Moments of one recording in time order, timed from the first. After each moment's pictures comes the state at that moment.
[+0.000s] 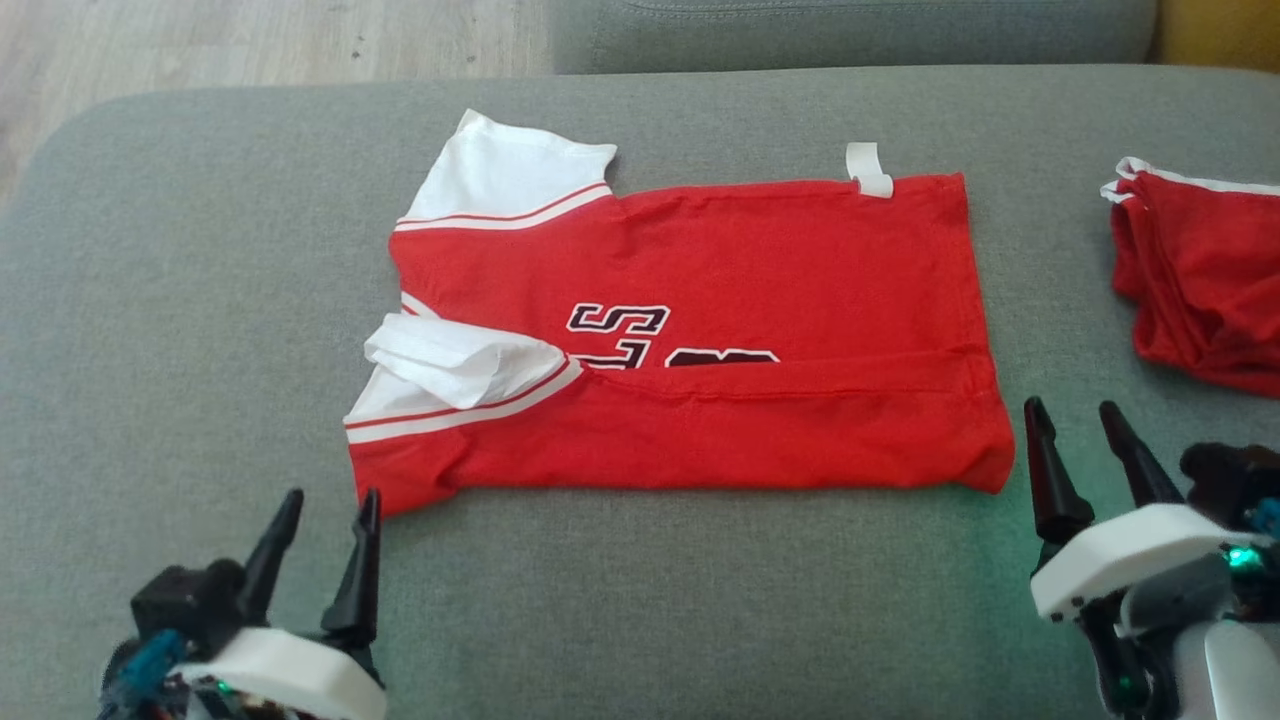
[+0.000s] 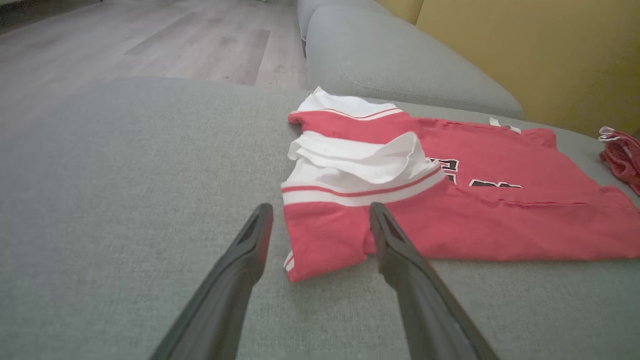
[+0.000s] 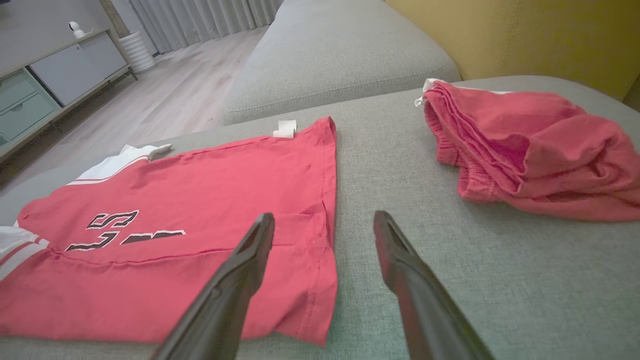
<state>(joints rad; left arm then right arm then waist) -0.06 0.60 -0.65 -0.03 -0.85 0.29 -0.14 -0.01 -0.04 -0.10 0.08 0.24 0.13 0.17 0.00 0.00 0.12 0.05</state>
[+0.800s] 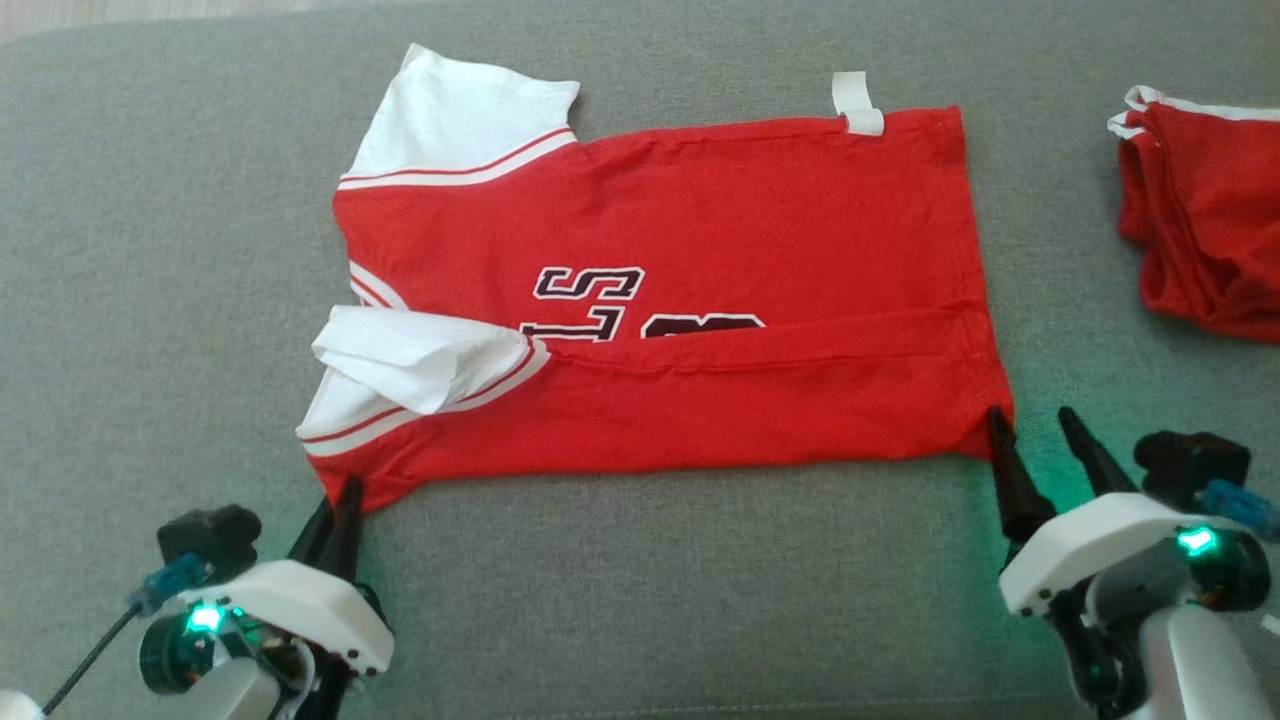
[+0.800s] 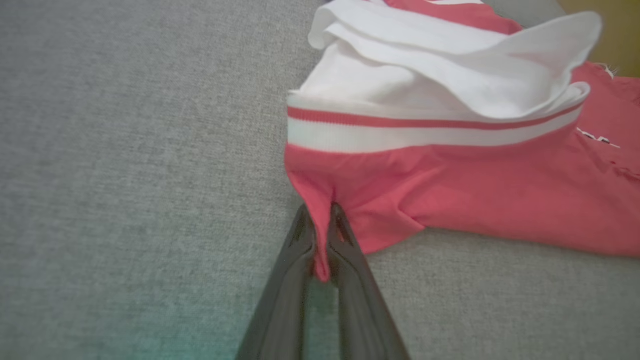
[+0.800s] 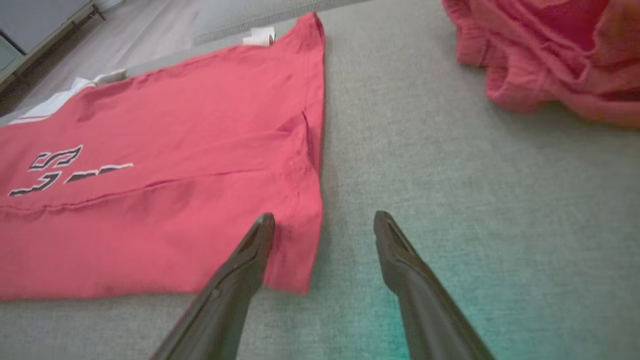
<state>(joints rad) -0.21 0.47 -0.65 0.29 -0.99 0.17 -0.05 -0.05 -0.04 -0.06 0.16 0.23 0.13 0.20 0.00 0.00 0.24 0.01</state>
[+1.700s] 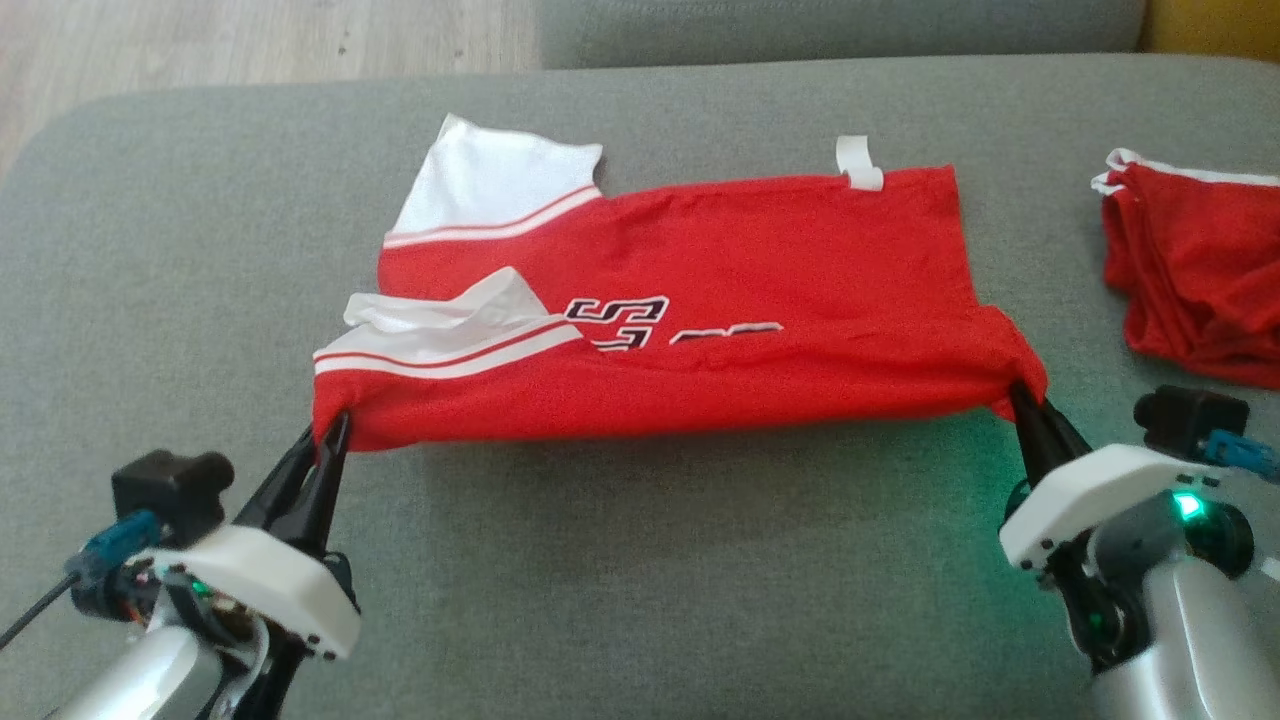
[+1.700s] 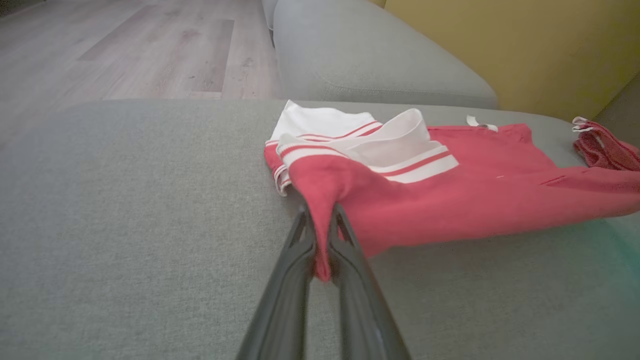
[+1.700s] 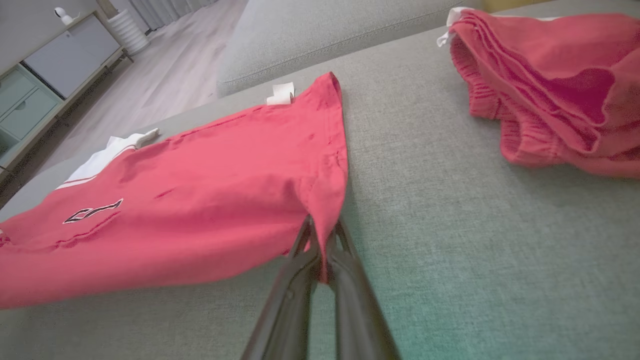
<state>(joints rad) -0.22 0.66 -0.68 -0.02 -0.90 0.23 0.02 -0.17 -0.04 -0.08 0.31 0.31 0.13 0.23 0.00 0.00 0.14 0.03</state>
